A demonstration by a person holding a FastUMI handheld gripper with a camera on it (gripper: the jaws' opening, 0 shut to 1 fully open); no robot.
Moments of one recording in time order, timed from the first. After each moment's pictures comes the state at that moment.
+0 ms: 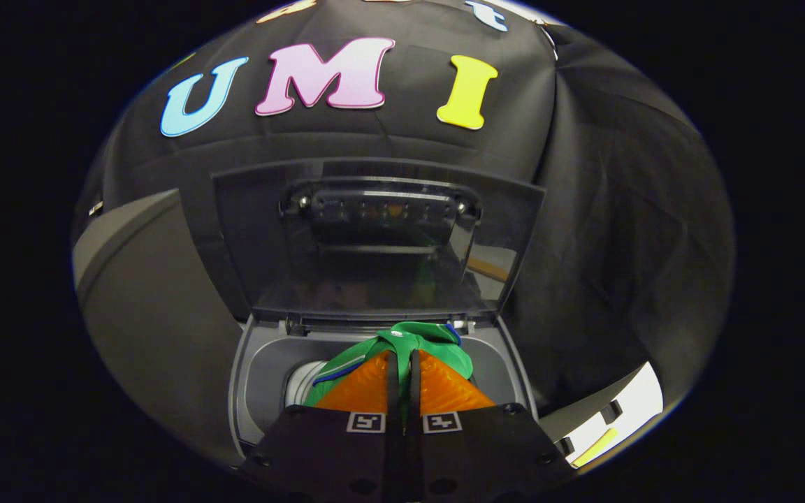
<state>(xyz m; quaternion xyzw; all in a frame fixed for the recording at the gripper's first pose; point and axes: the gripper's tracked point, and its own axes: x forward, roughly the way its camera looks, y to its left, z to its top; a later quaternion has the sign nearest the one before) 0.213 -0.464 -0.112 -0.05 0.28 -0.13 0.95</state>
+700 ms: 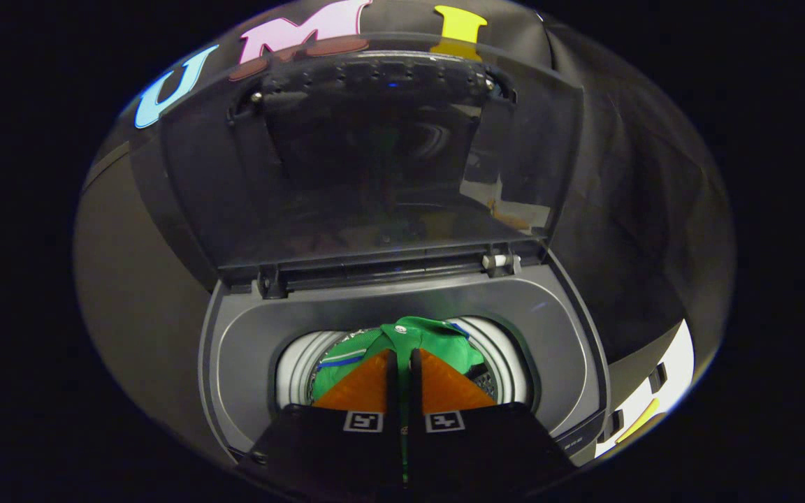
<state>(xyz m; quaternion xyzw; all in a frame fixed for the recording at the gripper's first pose) 0.218 -0.472 -0.215 0.01 0.37 -0.14 0.92</state>
